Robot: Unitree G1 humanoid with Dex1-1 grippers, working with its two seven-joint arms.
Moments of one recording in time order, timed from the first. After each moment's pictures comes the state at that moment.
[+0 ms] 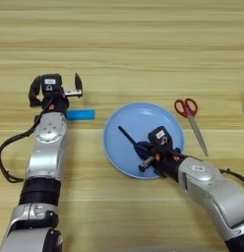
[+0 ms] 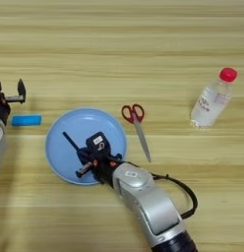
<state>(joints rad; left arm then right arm) -0.32 0.11 0.14 0.30 0.00 0.00 0.12 -0.01 -0.12 0.39 -0.25 0.14 0.61 0.34</state>
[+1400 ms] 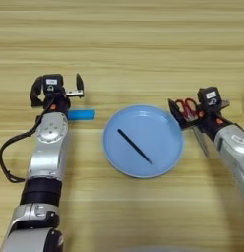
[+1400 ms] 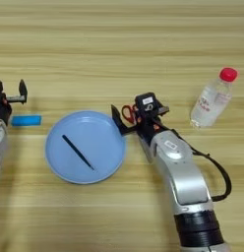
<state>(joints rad) -0.32 0.11 0.14 0.29 0.00 0.01 0.12 -0.14 -0.19 0.04 -0.17 0.10 0.40 0.24</state>
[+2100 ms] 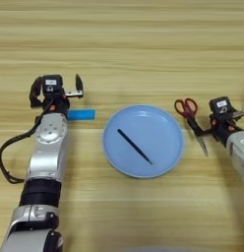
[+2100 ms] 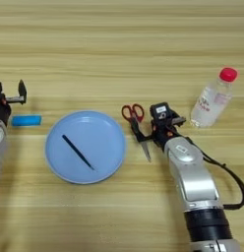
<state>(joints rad) -0.31 0.11 0.14 0.29 0.00 0.01 0.12 -0.15 -0.24 0.02 0.01 0.02 0.38 0.23</state>
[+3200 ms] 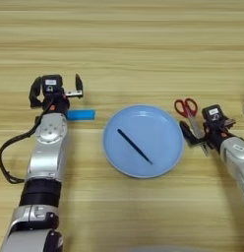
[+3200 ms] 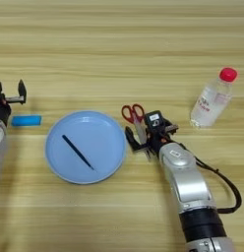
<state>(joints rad) -0.31 0.11 0.14 0.29 0.00 0.01 0.12 -0.15 -0.21 0.05 0.09 0.04 0.38 0.25</state>
